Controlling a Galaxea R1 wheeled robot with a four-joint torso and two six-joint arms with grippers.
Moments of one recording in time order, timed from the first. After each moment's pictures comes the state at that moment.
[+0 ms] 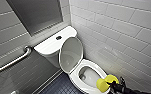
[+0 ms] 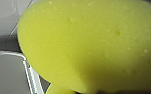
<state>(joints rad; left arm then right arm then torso) 1.69 2.86 -2.23 0.26 -0.14 -0.10 -0.68 2.32 -1.72 -0.01 0.20 0.98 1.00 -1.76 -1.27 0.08</state>
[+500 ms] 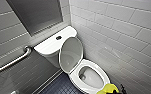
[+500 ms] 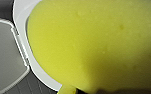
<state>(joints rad) 1.69 2.86 -2.23 0.28 -0.14 -0.10 -0.76 2.24 -1.52 -0.08 0.11 0.98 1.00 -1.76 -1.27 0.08</state>
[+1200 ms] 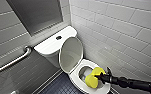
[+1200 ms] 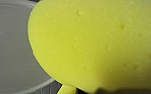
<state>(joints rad) 1.69 2.87 -2.23 0.28 -0.14 -0.10 -0.49 2.45 -1.61 -0.13 0.00 0.98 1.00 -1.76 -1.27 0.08</state>
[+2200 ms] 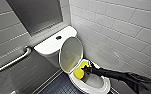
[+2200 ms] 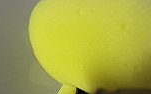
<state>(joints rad) 1.69 2.86 -2.23 0.28 -0.14 -0.10 -0.40 2.96 -2.22 -0.14 -0.09 0.98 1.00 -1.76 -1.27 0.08</state>
